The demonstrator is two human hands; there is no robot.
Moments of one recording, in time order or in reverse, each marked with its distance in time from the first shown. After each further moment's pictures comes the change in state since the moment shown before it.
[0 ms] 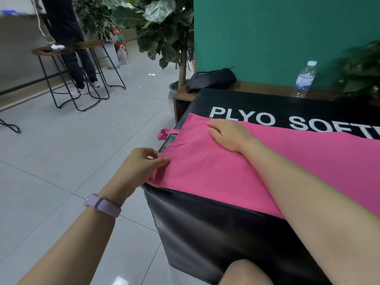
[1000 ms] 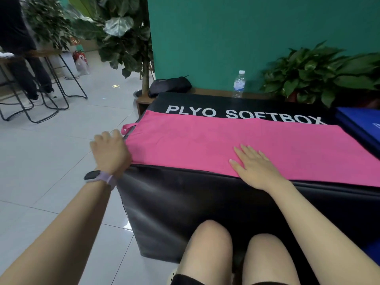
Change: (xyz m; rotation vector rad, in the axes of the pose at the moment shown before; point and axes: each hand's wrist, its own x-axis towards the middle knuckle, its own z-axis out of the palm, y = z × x) left_hand -0.045 0.008 0.037 0.892 0.480 0.264; right_hand -0.300 0.020 -0.060 -0.234 -0.177 0.488
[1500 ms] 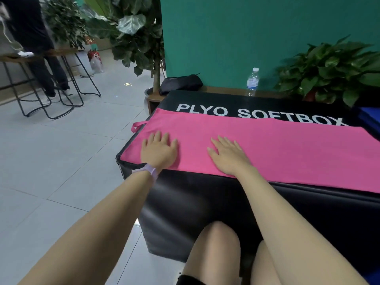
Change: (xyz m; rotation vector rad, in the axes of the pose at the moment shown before) left_hand -0.006 0.075 0.037 -0.126 -0.374 0.143; right_hand 0.067 -0.088 0.005 0.159 -0.003 -0.065
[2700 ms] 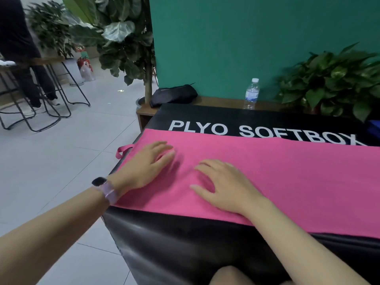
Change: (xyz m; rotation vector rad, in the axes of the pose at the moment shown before) left_hand 0.072 -0.029 -0.030 -0.265 -0.016 0.498; right_hand 0.015 -0.013 -0.024 -0.025 0.181 -0.381
